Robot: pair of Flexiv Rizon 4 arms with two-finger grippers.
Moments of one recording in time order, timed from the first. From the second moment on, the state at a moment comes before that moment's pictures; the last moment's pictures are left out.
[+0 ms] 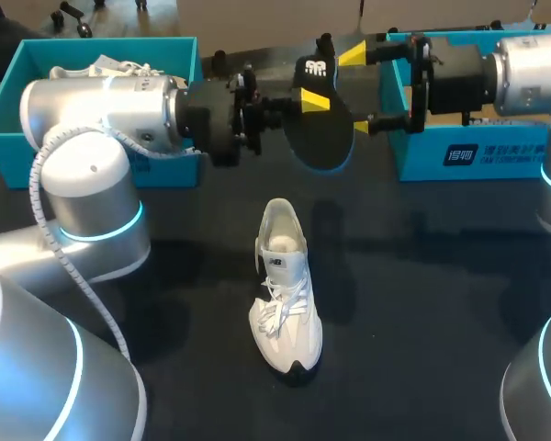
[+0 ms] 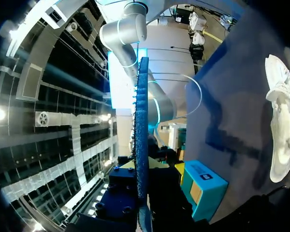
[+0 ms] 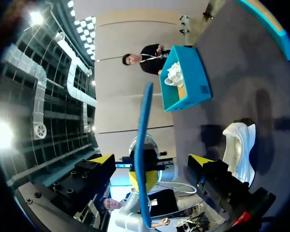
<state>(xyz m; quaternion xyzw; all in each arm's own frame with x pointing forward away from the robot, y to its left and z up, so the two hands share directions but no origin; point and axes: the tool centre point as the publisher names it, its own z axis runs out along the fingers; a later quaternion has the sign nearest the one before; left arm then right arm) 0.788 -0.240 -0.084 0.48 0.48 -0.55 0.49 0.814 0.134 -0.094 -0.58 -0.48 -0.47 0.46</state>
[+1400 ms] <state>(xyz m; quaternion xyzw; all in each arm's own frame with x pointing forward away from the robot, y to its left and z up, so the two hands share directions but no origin) 0.768 -0.209 -0.074 0.47 0.48 -0.58 0.45 0.777 0.078 -0.091 -0.53 -0.54 -0.52 0.40</state>
